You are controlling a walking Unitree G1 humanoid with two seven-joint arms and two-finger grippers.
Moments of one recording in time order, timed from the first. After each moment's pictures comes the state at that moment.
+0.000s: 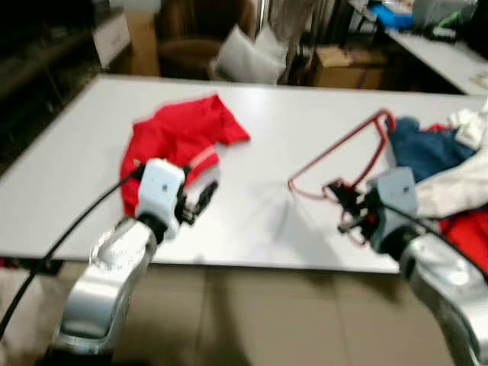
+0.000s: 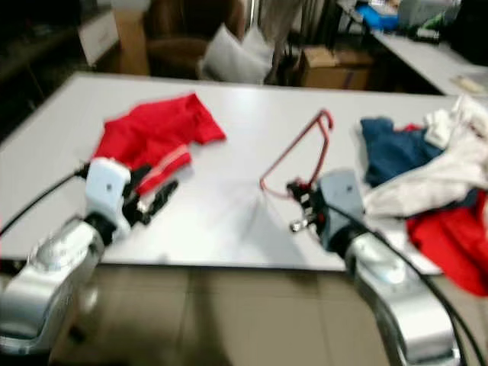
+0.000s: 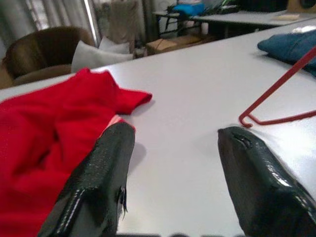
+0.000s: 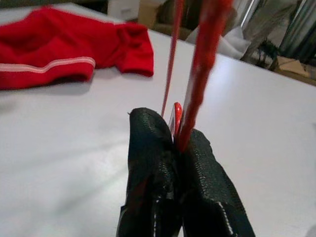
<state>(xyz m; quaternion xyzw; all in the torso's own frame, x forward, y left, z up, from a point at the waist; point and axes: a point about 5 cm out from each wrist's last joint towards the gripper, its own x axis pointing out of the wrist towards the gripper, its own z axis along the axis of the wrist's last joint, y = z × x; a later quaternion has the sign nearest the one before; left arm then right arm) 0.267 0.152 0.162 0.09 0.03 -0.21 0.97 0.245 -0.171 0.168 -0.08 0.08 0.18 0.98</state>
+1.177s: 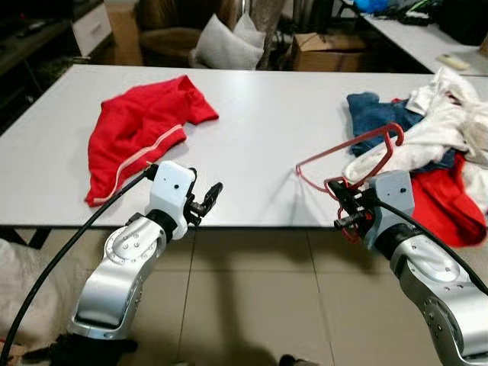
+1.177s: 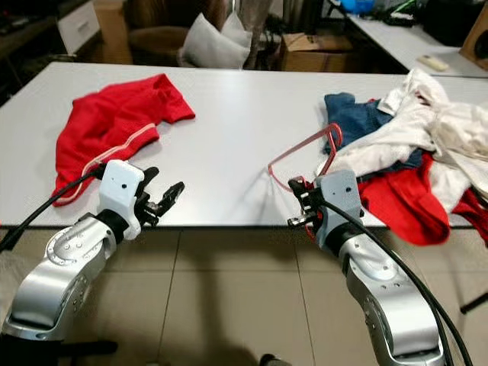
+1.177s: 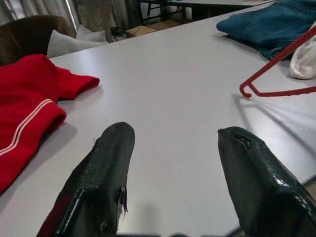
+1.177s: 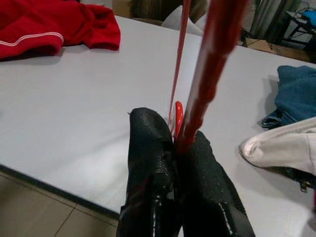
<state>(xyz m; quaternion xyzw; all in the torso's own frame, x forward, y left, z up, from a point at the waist) 0.278 0.143 0.154 0.10 0.04 -0.21 0.97 0.252 -0.172 0.161 -0.07 0.08 0.15 0.98</state>
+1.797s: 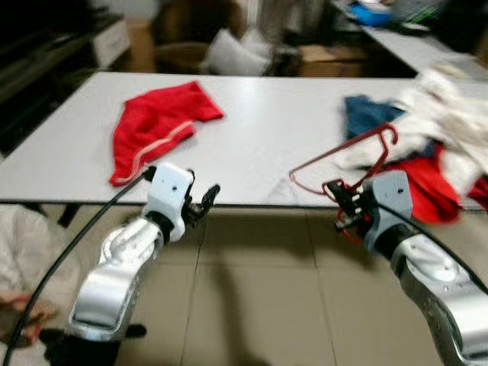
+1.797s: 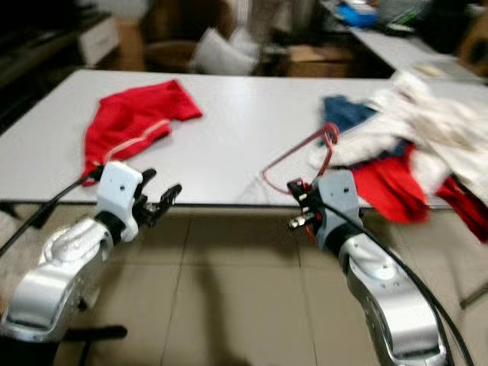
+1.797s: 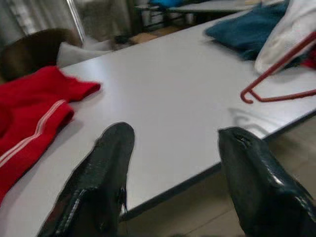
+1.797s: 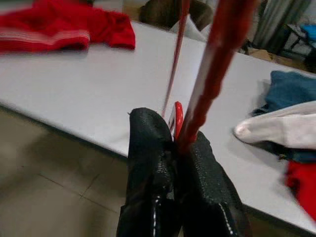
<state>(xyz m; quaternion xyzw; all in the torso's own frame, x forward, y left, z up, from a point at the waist) 0.282 0.144 0.163 0.12 0.03 -0.22 0.97 0.251 -0.177 0.161 -0.12 0.09 0.16 0.98</state>
